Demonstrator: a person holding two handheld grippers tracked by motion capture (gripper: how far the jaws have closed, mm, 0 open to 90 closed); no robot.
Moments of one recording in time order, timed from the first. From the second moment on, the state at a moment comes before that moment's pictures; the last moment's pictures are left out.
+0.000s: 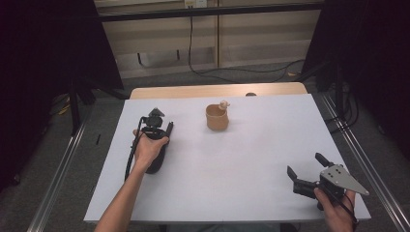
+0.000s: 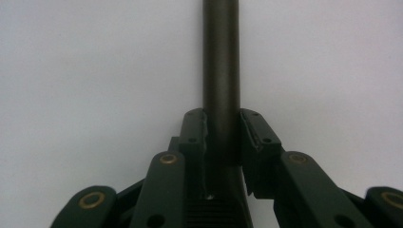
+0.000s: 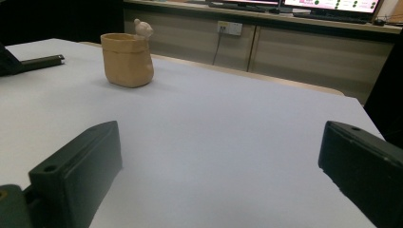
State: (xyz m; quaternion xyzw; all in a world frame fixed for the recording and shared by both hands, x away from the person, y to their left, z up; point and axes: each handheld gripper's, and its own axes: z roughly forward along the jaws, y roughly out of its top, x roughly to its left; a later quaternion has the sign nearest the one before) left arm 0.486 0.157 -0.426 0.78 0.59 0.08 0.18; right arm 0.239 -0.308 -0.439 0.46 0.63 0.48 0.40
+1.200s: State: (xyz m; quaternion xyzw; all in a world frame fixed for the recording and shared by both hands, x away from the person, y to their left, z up) left arm 0.471 0.175 -0.389 0.83 0.50 0.07 0.23; right arm 0.239 -0.308 -0.439 0.46 0.64 0.48 0.40
